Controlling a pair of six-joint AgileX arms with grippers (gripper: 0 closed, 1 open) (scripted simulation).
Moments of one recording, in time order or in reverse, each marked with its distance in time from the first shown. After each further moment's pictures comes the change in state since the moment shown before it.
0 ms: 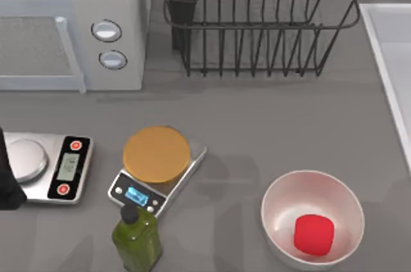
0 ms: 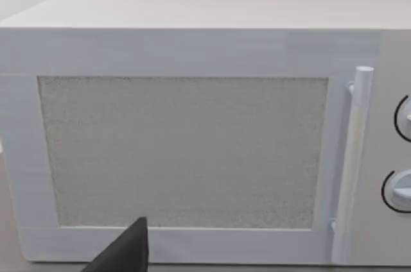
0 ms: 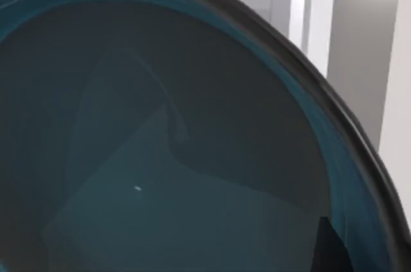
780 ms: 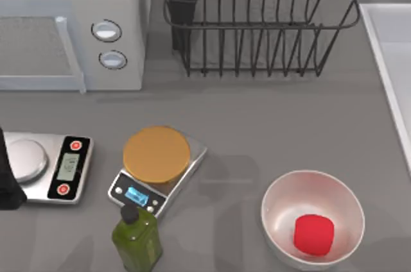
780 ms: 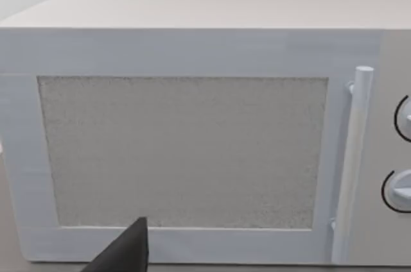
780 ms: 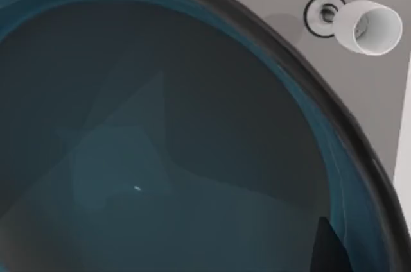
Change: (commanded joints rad) left arm 0.000 0.000 0.000 0.000 0.000 0.000; right arm -0.129 -0.383 -0.189 -0.194 -0.013 -0.134
